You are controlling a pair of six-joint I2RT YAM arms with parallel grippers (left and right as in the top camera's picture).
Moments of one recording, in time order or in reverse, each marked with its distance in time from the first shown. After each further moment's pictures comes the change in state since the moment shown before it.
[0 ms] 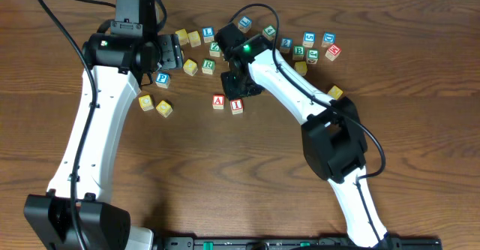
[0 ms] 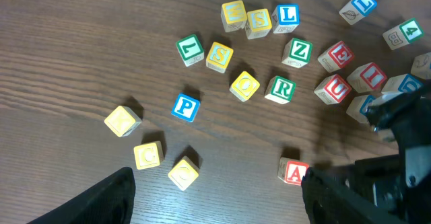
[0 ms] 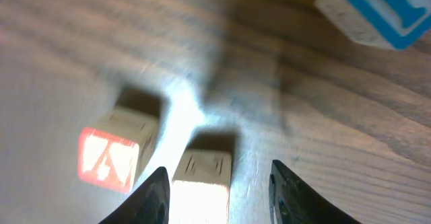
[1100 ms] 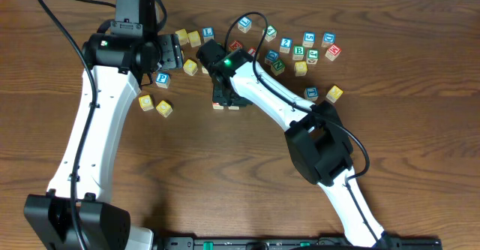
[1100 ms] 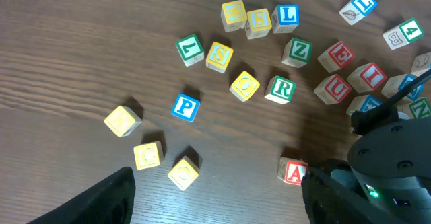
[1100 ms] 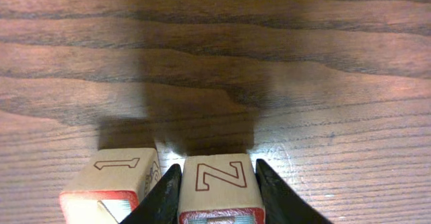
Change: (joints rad) left arm 0.000 0.000 0.000 0.000 0.000 0.000; right arm 0.090 0.055 0.000 0.024 0.186 0.433
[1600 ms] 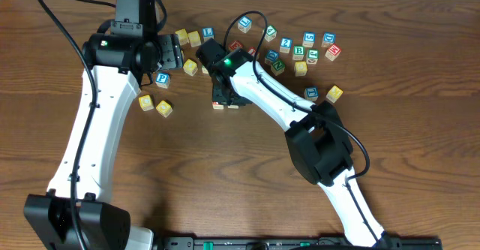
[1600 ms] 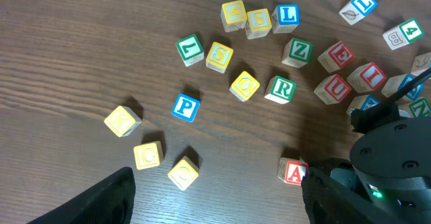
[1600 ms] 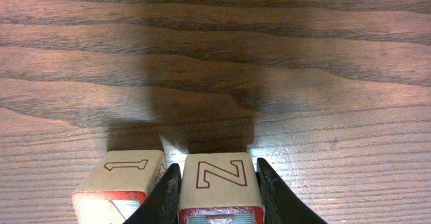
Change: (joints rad) left arm 0.000 0.000 0.000 0.000 0.000 0.000; right arm 0.000 0.000 0.006 0.008 0.000 -0.010
